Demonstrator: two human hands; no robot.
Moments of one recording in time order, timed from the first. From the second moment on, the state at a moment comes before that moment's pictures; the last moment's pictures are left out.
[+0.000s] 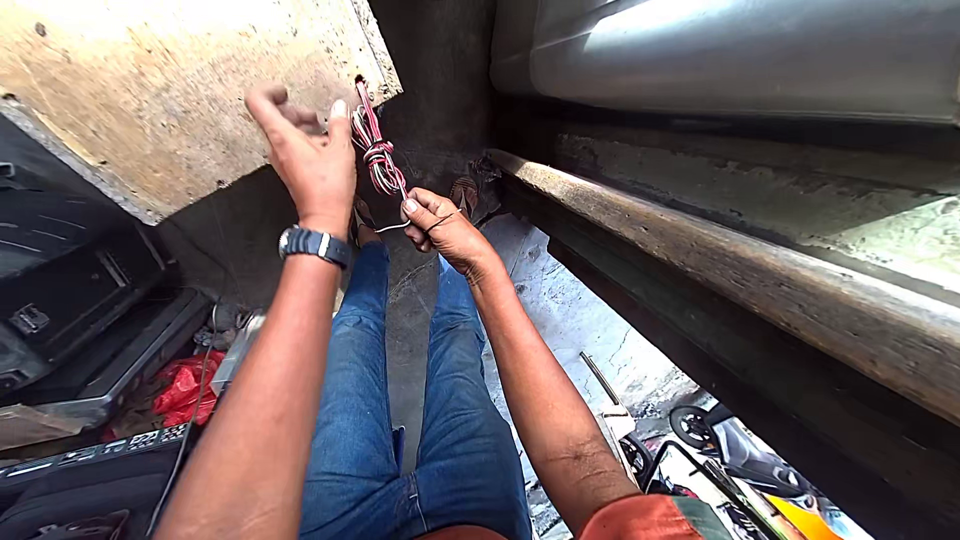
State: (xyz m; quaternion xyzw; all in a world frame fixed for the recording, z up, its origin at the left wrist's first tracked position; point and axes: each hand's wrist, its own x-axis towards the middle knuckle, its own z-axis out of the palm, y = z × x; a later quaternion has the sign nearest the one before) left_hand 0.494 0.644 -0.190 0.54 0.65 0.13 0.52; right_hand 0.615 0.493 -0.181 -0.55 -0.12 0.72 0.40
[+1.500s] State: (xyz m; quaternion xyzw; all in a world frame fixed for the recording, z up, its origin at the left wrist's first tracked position) left_hand 0.142 0.426 -0.010 0.24 0.77 -0.04 0.59; right_hand 0.663 0.379 -0.038 -0.83 -0.23 0.50 0.02
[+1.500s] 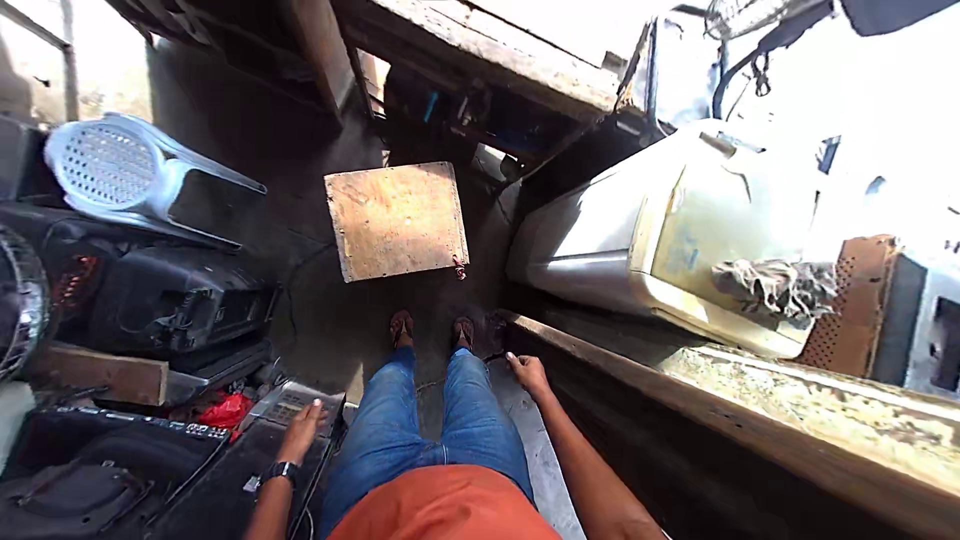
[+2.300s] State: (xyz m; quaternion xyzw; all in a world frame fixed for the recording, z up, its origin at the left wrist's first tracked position) left_hand 0.313 0.235 0.071 0.19 0.85 0.09 0.48; right_hand 0.643 0.539 -0.017 -0.59 -0.60 0.51 -0.20
